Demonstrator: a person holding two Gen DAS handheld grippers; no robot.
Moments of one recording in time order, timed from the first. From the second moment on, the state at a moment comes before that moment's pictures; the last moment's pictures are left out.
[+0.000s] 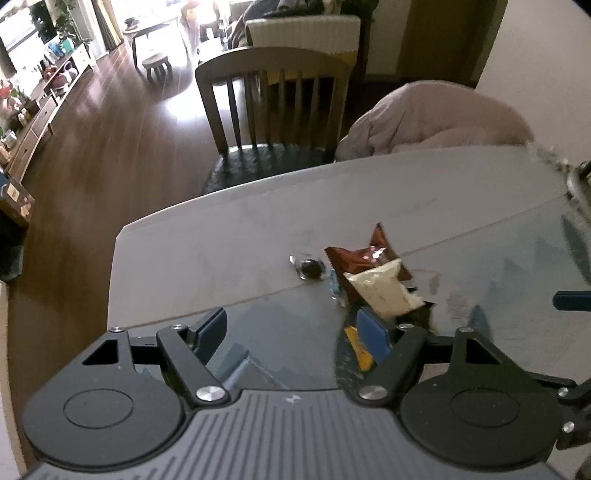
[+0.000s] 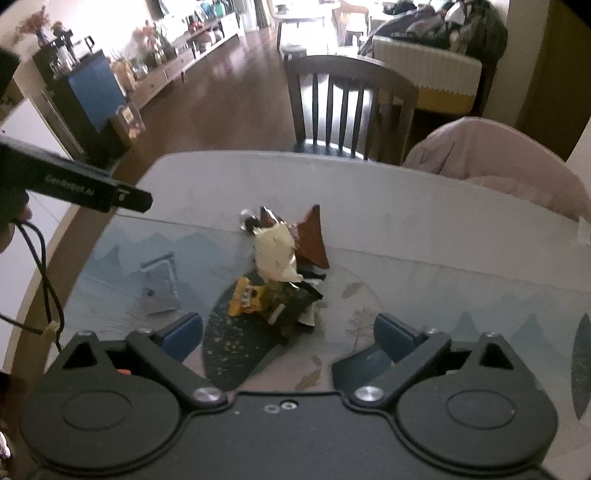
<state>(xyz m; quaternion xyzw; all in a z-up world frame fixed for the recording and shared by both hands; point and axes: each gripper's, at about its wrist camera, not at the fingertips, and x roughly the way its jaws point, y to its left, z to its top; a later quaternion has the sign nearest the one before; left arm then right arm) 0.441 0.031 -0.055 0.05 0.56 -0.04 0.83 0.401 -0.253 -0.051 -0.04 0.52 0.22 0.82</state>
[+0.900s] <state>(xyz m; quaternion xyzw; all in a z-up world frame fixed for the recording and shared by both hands) 0.542 0.039 -0.207 -0.05 0.62 0.03 0.78 0.454 -0.227 -0.163 -0.02 0.59 0.24 0.77</state>
